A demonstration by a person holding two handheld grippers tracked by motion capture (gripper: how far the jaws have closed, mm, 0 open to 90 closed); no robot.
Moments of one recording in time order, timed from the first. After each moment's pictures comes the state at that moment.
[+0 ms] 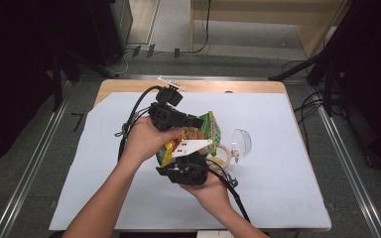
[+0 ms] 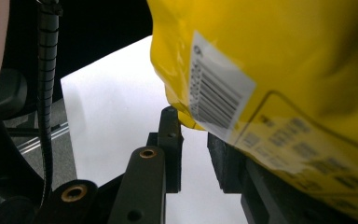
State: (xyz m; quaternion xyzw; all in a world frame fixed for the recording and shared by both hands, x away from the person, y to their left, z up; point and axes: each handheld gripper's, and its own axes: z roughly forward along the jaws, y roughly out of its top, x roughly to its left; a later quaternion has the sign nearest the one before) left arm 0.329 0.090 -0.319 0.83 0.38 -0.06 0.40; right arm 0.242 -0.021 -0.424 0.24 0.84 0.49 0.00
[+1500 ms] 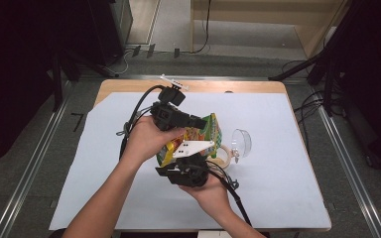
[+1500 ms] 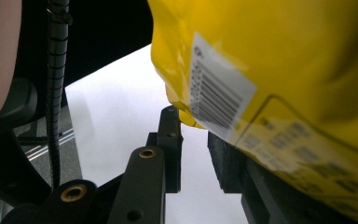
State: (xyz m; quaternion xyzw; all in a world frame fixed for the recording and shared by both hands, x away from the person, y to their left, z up) left arm 0.327 0.085 -0.314 0.83 0.37 -0.07 0.40; right arm 0.237 -0.022 -0.421 0.25 0.83 0.51 0.00
